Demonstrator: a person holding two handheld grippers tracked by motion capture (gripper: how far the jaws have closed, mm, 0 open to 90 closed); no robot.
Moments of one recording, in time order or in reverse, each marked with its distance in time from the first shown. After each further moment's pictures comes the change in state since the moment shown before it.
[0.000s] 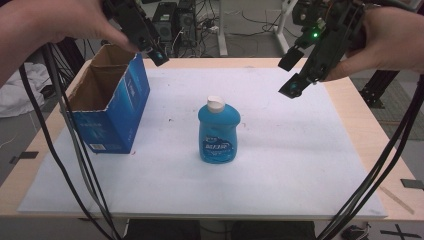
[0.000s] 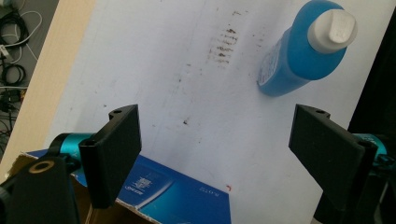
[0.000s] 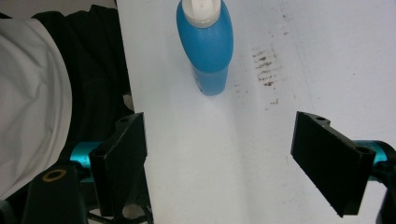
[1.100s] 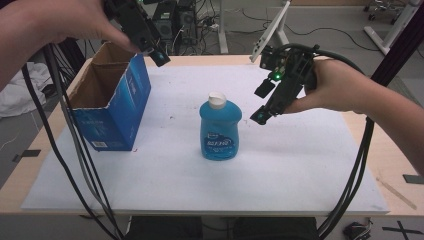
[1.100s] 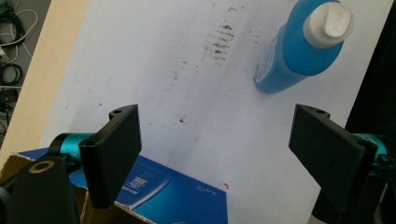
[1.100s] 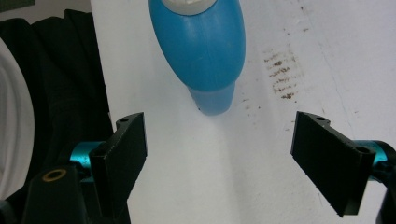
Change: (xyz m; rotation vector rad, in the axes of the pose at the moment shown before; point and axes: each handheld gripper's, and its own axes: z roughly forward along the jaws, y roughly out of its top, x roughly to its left) left arm -0.004 -0.001 0.004 0.007 -0.005 0.006; right arm -0.003 -0.006 0.085 -0.034 -0.004 0.038
